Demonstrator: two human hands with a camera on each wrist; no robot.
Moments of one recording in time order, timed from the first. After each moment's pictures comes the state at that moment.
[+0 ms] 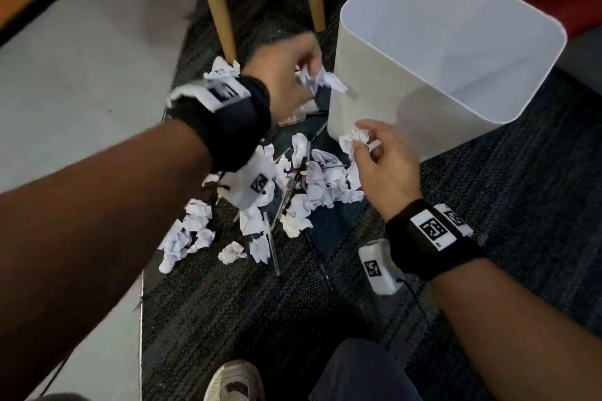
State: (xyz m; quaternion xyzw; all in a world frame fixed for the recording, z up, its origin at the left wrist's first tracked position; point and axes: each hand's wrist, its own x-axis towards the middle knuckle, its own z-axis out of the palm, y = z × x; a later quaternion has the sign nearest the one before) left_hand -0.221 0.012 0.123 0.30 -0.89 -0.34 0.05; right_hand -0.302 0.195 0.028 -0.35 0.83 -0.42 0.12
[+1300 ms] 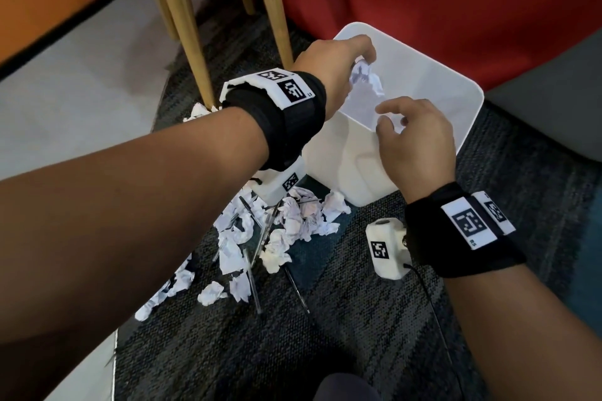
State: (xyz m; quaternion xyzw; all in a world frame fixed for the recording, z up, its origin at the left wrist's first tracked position) left_hand -0.313 0.034 0.168 0.24 -0.92 -0.29 0.06; right_hand -0.367 0.188 0.126 -0.32 0.90 -0.31 0.01
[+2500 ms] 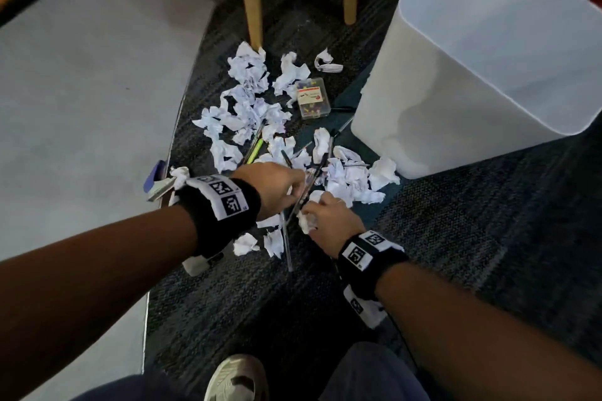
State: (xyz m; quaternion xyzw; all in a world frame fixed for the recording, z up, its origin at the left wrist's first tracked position) left_hand -0.115 0.042 0.029 0.21 -0.91 -0.21 -0.28; right_hand -0.209 0.184 -0.068 -0.52 0.77 0.00 0.38
